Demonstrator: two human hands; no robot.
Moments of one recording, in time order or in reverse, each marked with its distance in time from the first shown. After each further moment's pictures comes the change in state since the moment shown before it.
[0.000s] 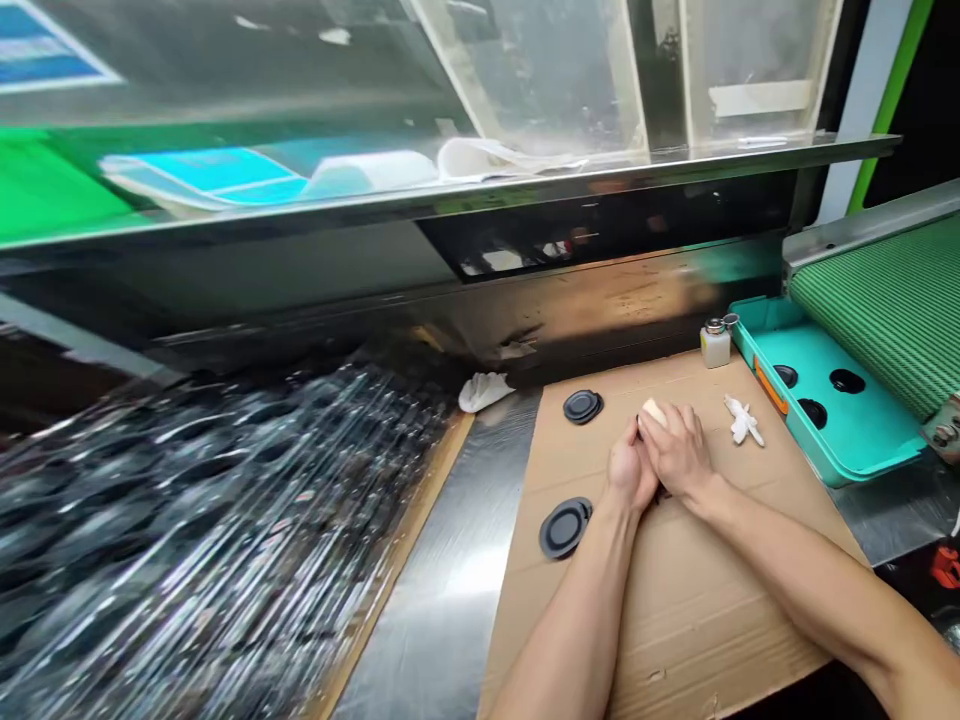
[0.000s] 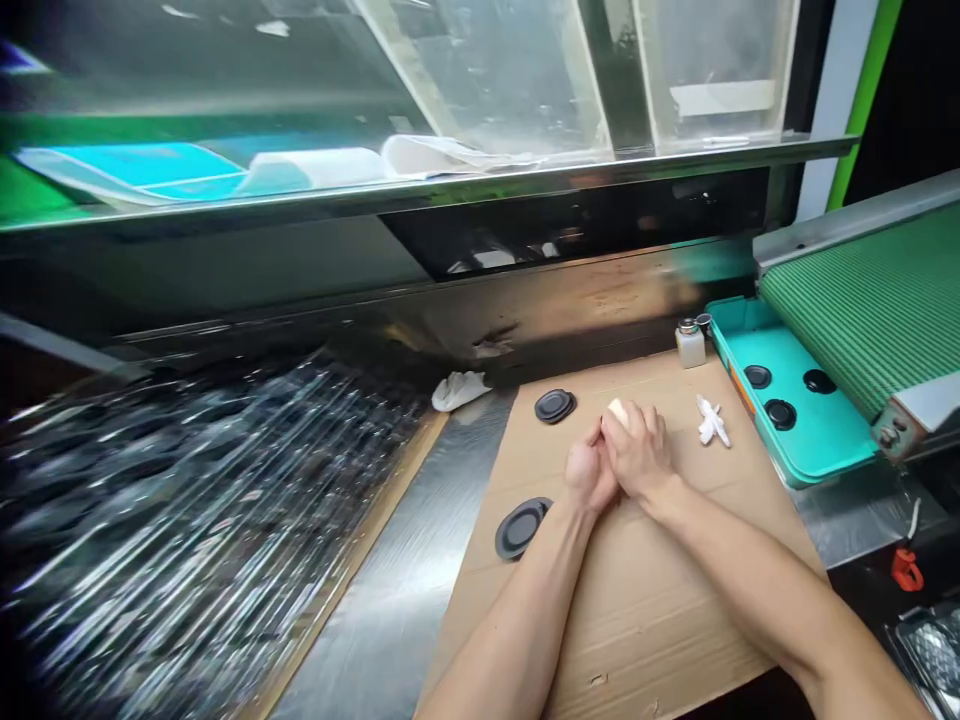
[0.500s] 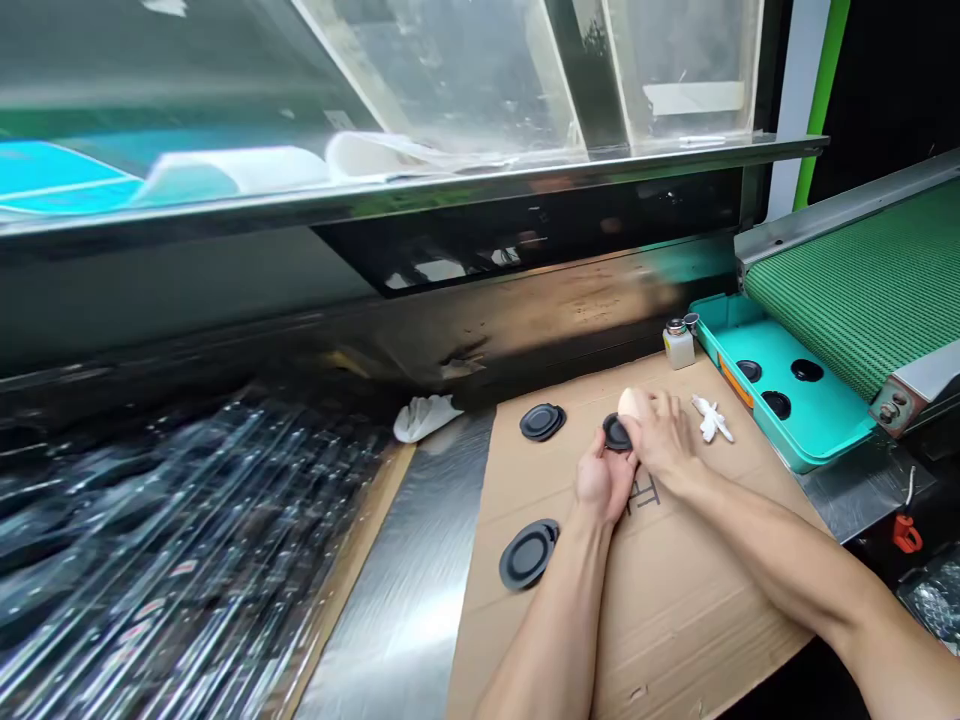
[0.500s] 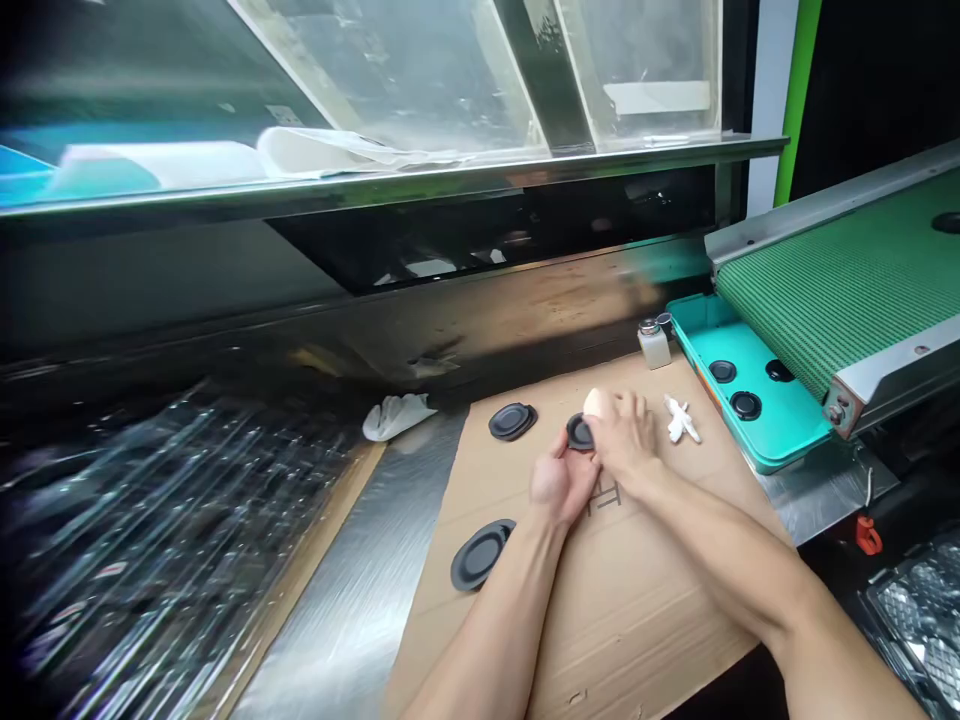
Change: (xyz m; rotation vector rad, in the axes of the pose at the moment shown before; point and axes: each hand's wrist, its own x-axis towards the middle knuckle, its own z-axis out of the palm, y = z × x) left_hand 0.004 -0.001 -0.004 0.071 0.053 0.087; right_hand 0.007 0.014 -0.007 0.045 -0.028 0.234
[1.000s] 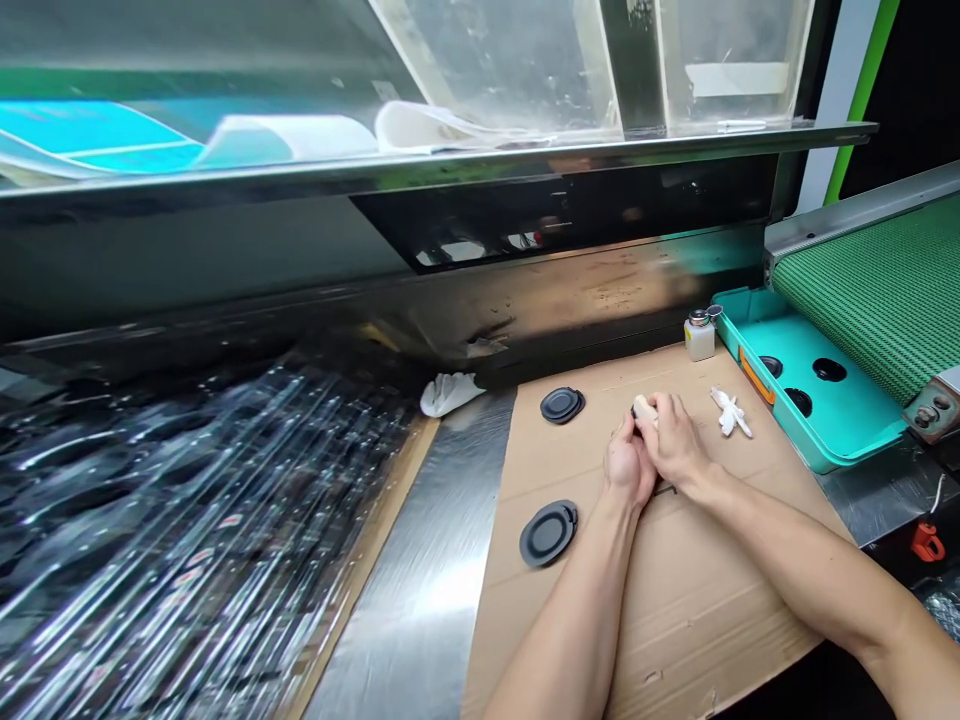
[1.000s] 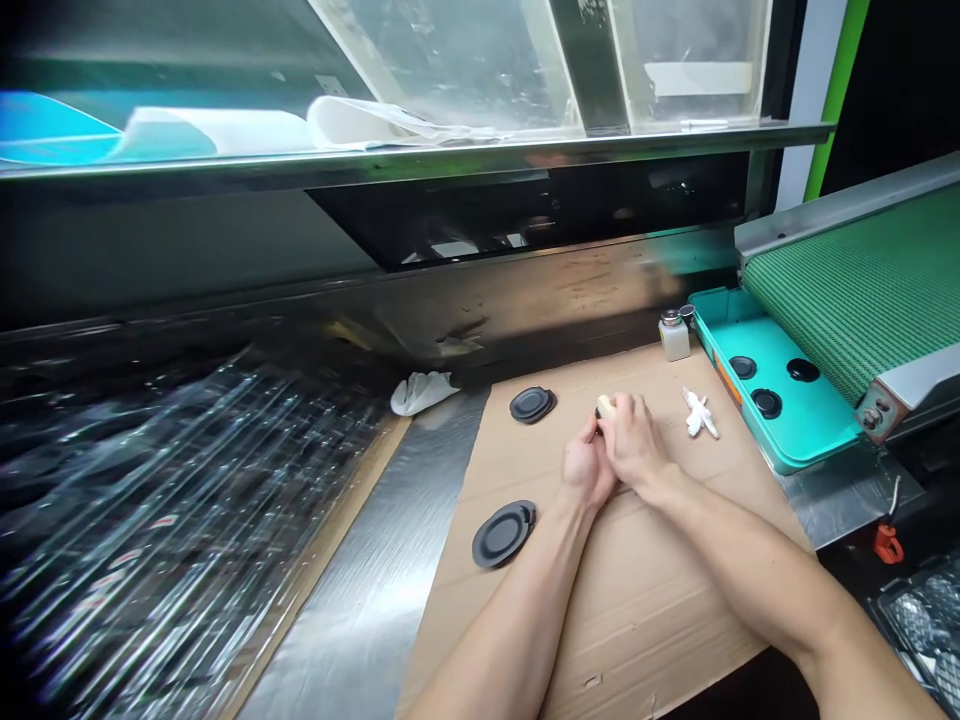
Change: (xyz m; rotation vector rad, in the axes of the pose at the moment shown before) left_hand -0.001 -0.013 0.007 -0.102 -0.029 -0.008; right_hand 0.010 0.007 0.007 0.252 0.051 -0.059
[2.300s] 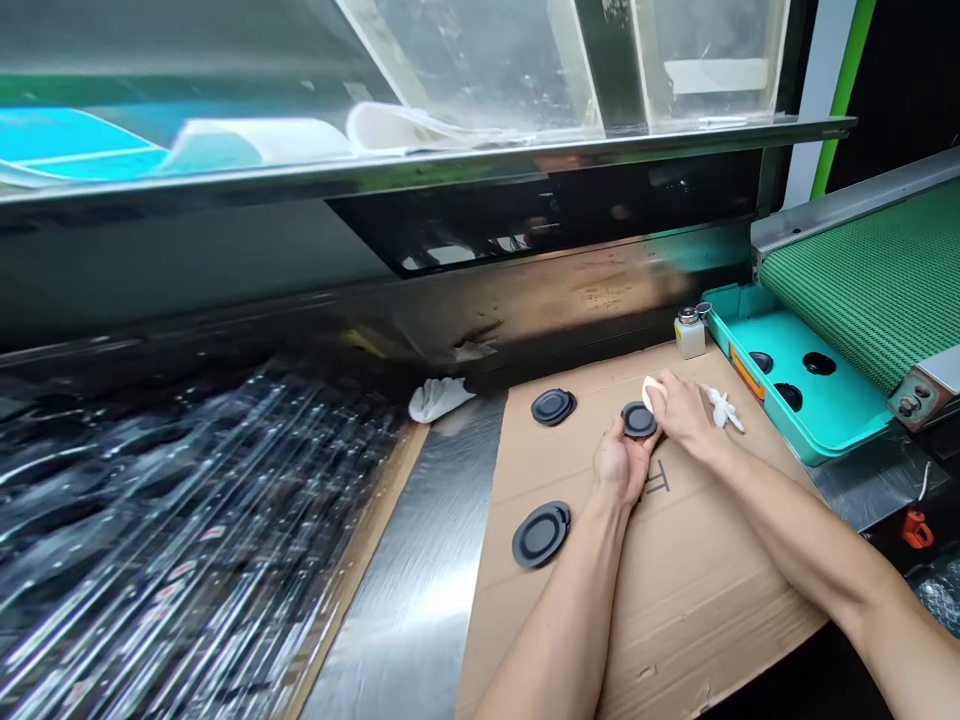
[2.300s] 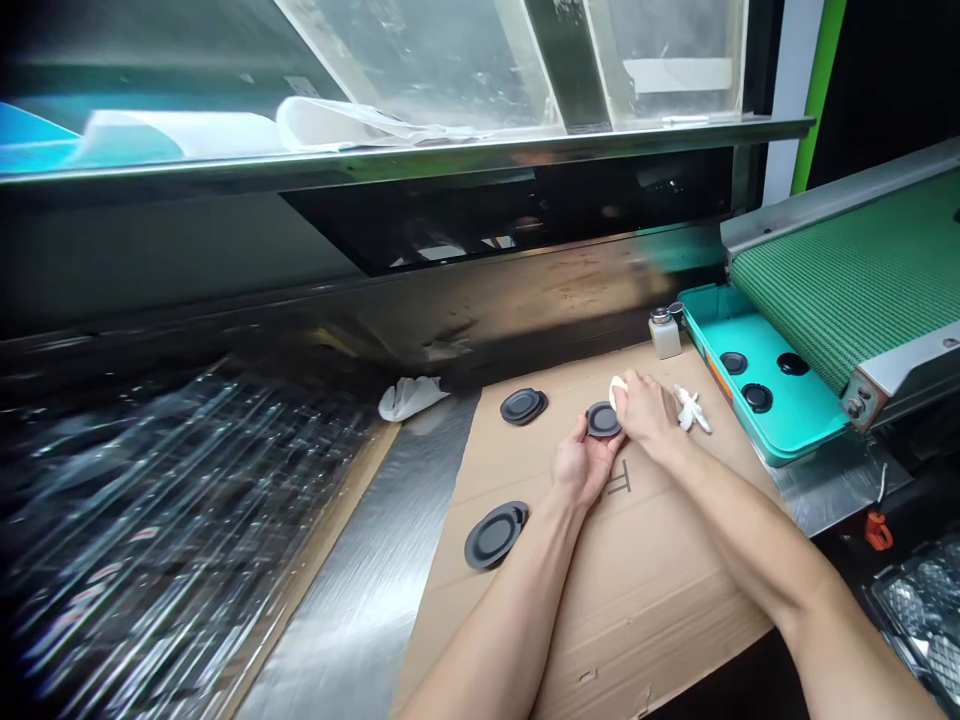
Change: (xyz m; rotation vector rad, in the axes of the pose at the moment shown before) left_hand 0.004 0.004 -0.003 -0.004 0.062 -0.012; right_hand 0.012 0.001 -0.026 -0.283 -0.171 0.029
